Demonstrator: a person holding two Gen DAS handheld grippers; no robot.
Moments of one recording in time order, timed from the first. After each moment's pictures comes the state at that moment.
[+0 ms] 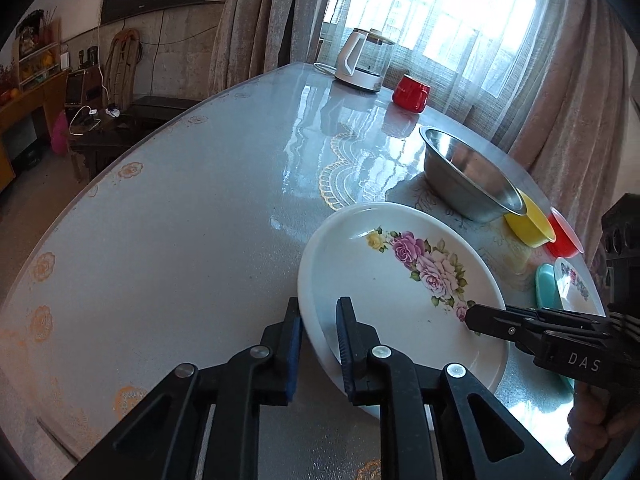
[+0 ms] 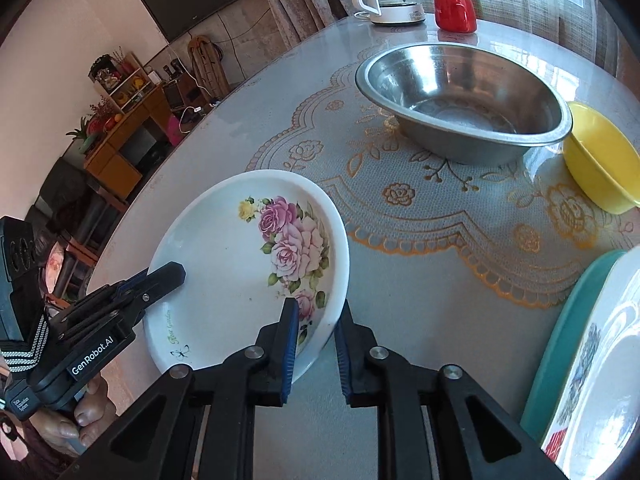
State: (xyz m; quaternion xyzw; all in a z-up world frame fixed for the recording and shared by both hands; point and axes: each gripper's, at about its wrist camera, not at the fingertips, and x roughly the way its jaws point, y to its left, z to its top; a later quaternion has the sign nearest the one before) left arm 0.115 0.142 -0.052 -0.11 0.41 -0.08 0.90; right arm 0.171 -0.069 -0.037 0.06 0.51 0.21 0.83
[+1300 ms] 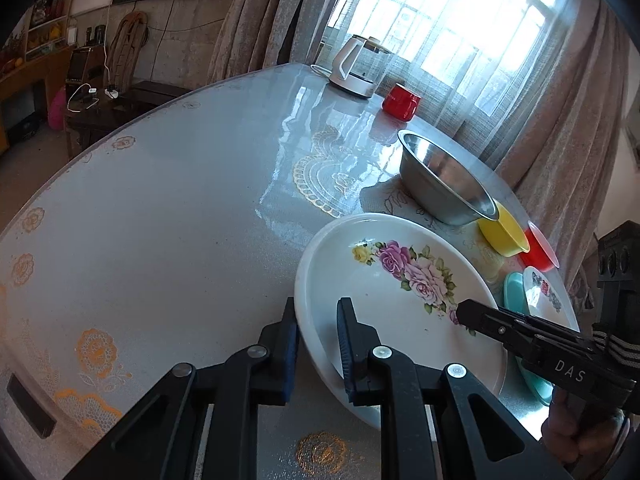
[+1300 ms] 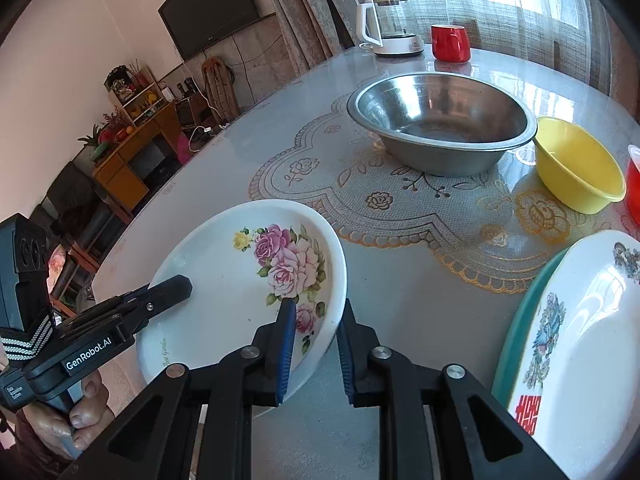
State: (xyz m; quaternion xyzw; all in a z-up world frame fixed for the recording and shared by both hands) left arm 0.092 0.126 -0.045 -0.16 0.41 -0.09 0.90; right arm 0.151 -0.085 -0.031 0.05 0.45 0.22 0.86
